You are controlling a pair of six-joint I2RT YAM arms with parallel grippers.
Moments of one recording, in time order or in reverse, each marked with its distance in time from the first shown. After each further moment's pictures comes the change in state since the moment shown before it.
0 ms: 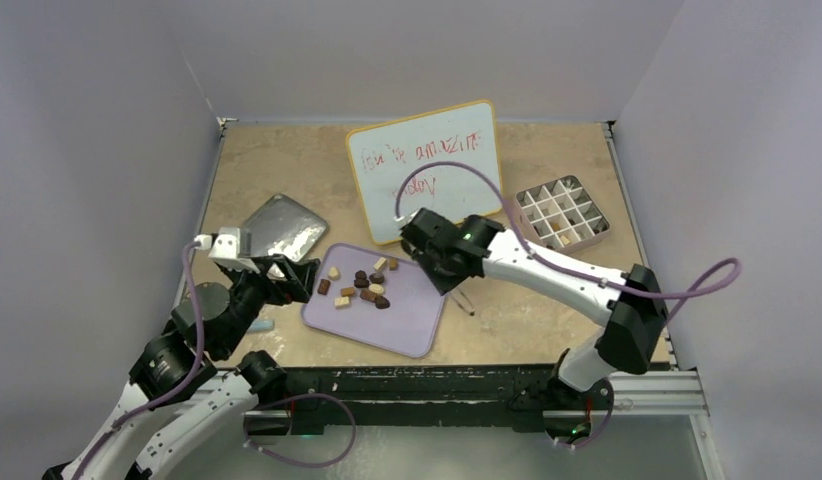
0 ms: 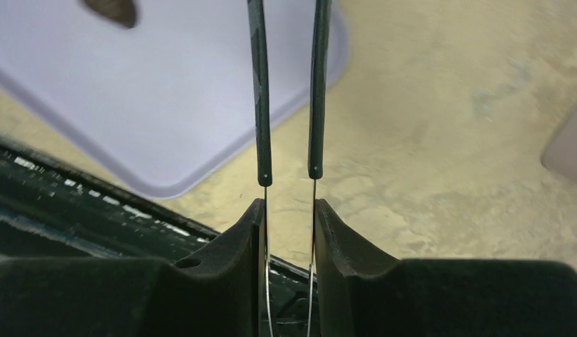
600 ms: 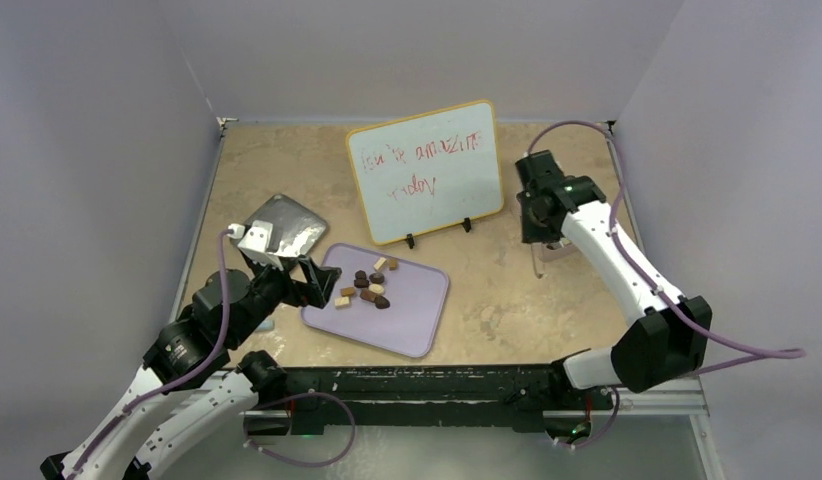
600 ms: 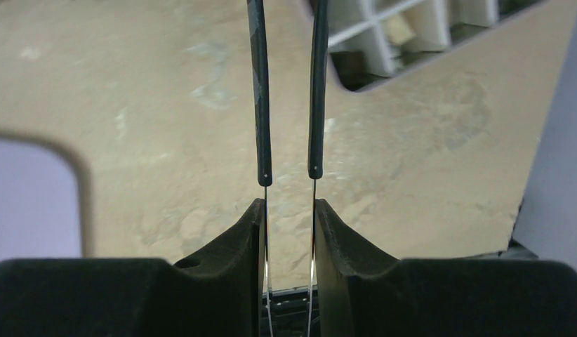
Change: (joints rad) left arm 0.000 0.114 -0.005 0.023 0.182 0.028; right arm -0.619 -0.188 -0.058 -0.053 0.084 0.018
